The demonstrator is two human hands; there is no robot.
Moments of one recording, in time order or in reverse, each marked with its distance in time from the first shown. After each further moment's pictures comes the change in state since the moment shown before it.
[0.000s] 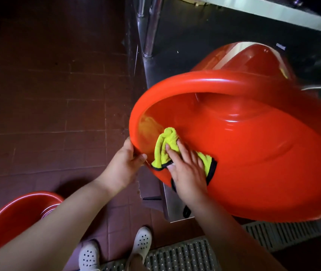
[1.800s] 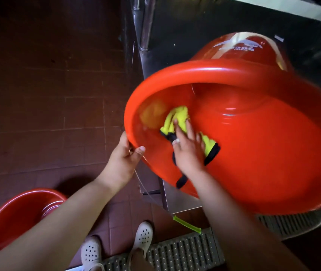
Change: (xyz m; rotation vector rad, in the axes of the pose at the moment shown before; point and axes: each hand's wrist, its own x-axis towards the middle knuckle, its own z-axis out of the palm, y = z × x) left_hand -0.008 -0.015 0.009 -0.071 0.084 0.116; right_hand 0.037 0.006 0.001 0.094 -0.108 0.261
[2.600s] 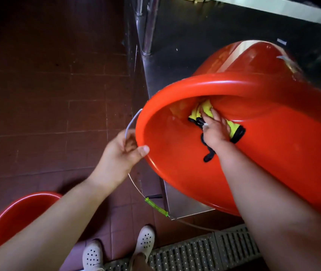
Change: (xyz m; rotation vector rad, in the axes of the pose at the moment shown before) left_hand 0.003 0.030 -0.009 -0.096 -0.010 0.038; right_hand 0.090 0.062 -0.030 -0.093 0.005 0.175
